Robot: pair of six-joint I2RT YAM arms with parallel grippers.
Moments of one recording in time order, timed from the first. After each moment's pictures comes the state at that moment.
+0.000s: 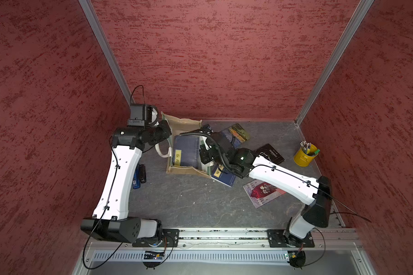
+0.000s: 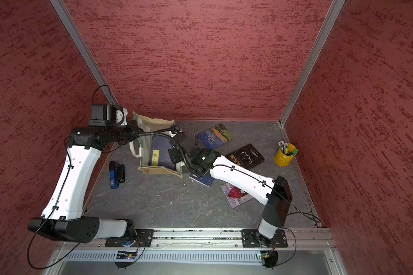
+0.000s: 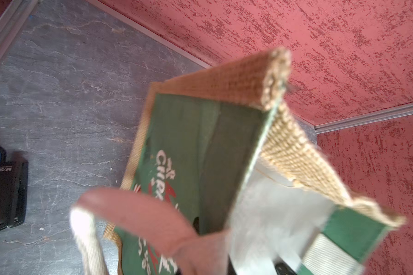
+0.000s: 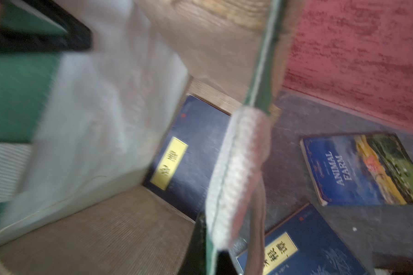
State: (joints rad) left arm -0.07 1.36 1.72 -1.10 0.20 -0.52; right arm 1.00 1.66 1.55 -0.45 0.28 0.36
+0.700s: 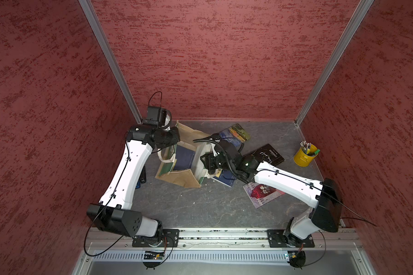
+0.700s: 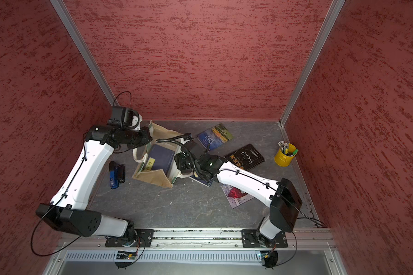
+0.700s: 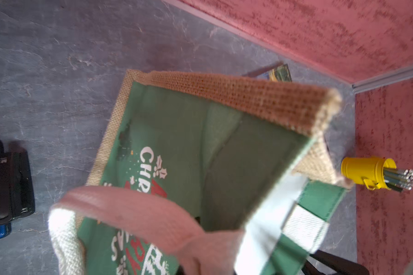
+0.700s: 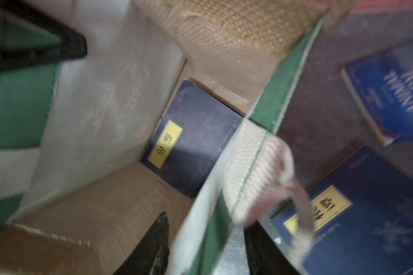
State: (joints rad) left arm -0.19 1.44 1.67 -1.15 0.14 -0.44; right arm 0.93 1.61 1.37 -0.33 0.05 0.60
